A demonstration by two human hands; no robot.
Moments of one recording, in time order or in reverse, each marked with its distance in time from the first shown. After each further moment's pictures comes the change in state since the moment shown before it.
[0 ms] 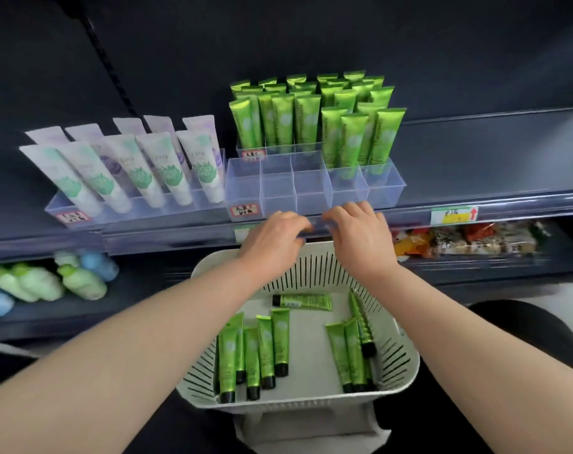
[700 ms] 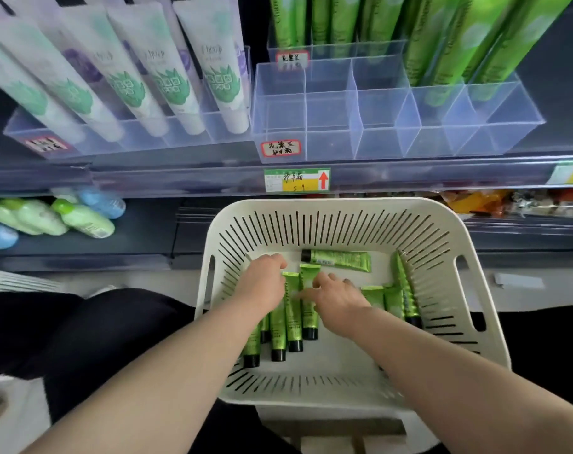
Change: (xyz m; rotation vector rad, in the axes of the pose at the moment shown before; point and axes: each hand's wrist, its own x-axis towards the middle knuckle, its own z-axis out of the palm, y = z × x) left_hand -0.084 -0.107 0.130 -0.147 -0.344 -0.552; right_hand -0.094 -0.060 0.160 0.009 -1.094 -0.100
